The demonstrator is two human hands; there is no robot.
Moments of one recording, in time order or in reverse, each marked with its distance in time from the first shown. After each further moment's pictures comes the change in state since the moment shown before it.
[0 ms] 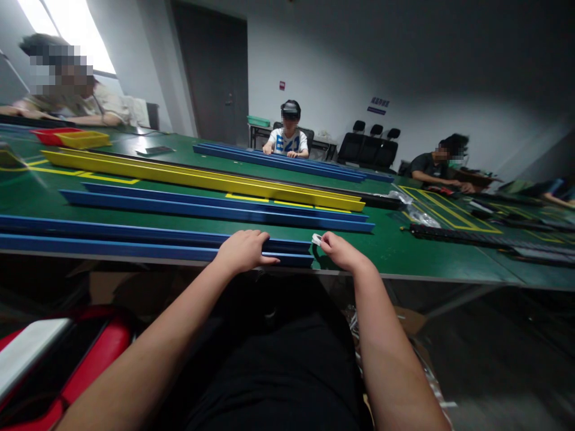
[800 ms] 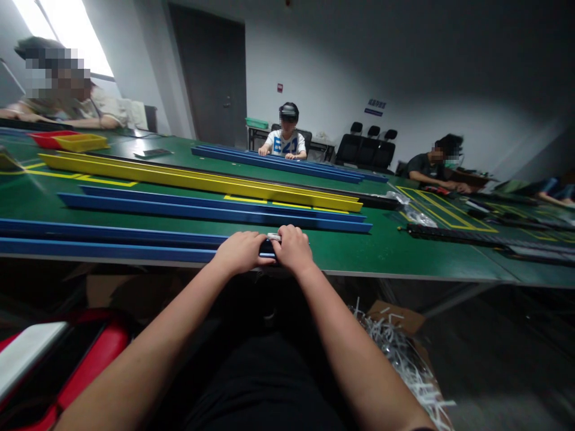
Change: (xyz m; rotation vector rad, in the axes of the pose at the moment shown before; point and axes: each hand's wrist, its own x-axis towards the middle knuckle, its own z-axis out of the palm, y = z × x) left_hand -0.002 0.001 -0.001 -0.009 0.027 0.052; right_hand 0.018 -0.113 0.063 -0.311 0.305 -0.122
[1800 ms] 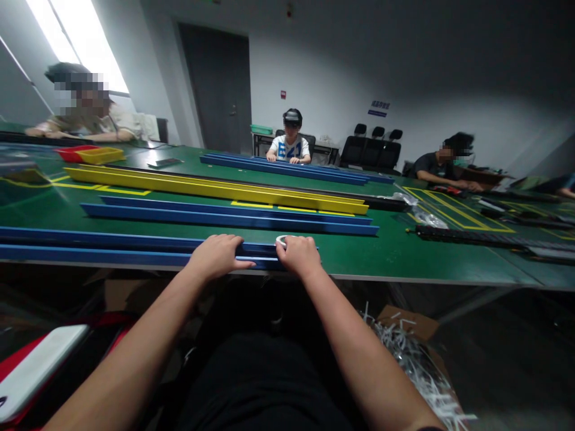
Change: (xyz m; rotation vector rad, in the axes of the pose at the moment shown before) left_hand -0.033 -0.052 -0.017 0.079 -0.038 -0.177; right_hand -0.001 -0.002 -0.006 -0.039 -0.098 0.005
